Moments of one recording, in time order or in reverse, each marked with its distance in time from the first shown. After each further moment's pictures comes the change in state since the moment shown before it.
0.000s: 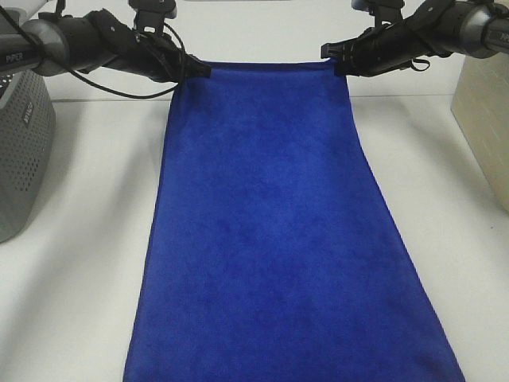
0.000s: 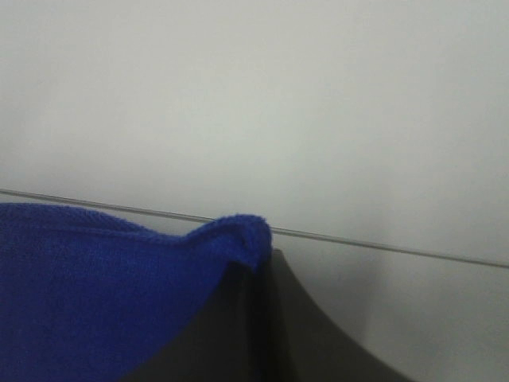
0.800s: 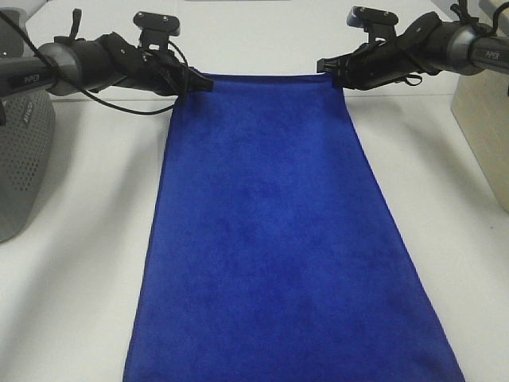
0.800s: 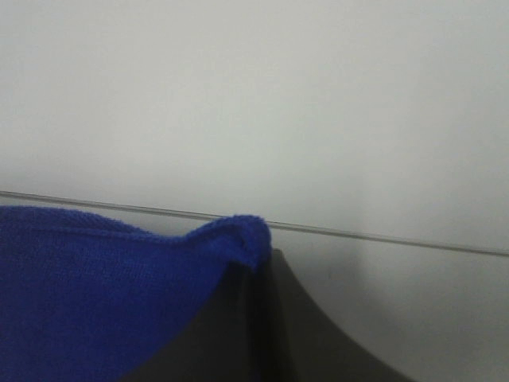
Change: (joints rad) left arm -0.003 0.071 -0.033 -0.002 -0.068 0.002; right arm 0.008 0.053 -0.001 -0.001 -0.070 0.001
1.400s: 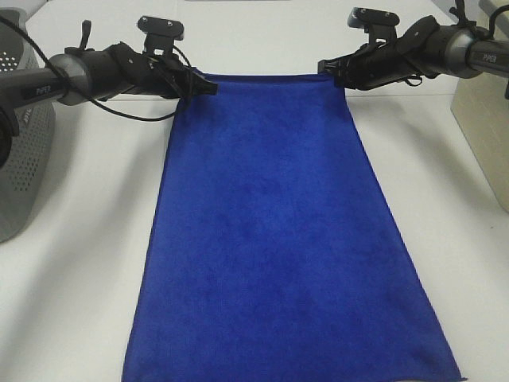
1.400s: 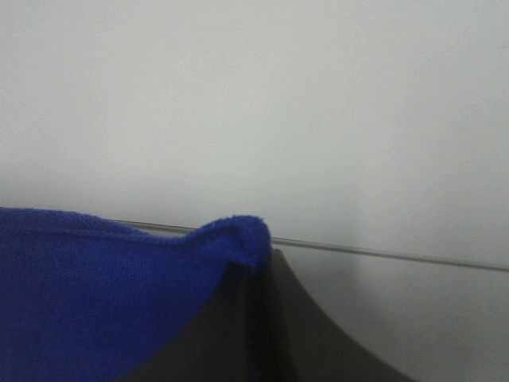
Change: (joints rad) left arm -0.010 0.048 -0.044 0.000 -0.054 0.000; right arm 0.001 0.008 0.000 -0.011 -0.046 0.000
